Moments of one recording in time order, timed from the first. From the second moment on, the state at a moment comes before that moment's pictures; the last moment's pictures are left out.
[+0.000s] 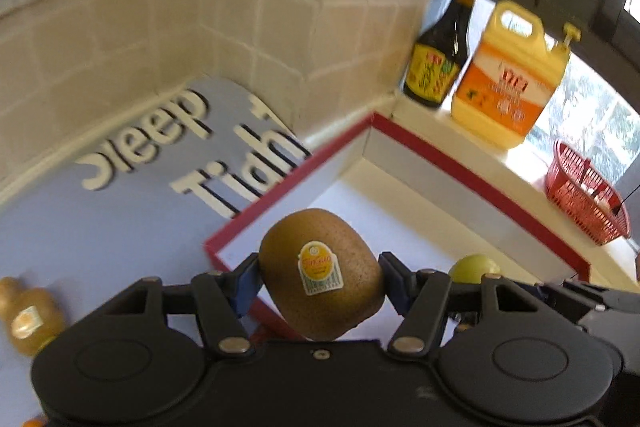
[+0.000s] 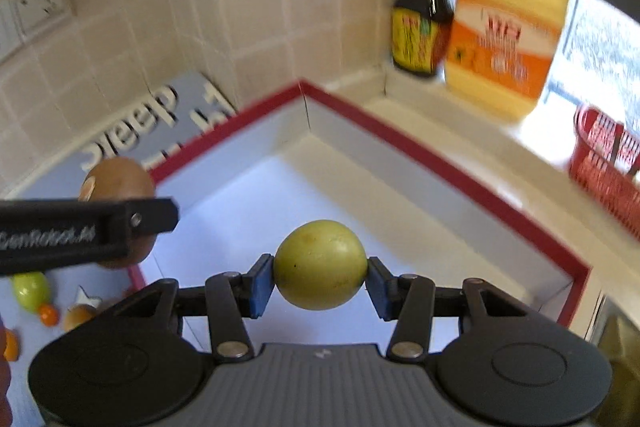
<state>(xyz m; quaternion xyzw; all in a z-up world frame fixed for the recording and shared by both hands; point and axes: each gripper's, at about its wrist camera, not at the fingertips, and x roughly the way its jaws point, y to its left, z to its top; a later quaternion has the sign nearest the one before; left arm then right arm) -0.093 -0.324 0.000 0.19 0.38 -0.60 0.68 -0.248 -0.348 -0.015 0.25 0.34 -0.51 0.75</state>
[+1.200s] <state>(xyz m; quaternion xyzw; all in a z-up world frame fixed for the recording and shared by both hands) -0.049 -0.229 0.044 0.21 0.32 -0.47 0.80 -0.209 -0.298 0.040 0.19 0.30 -0.46 0.82</state>
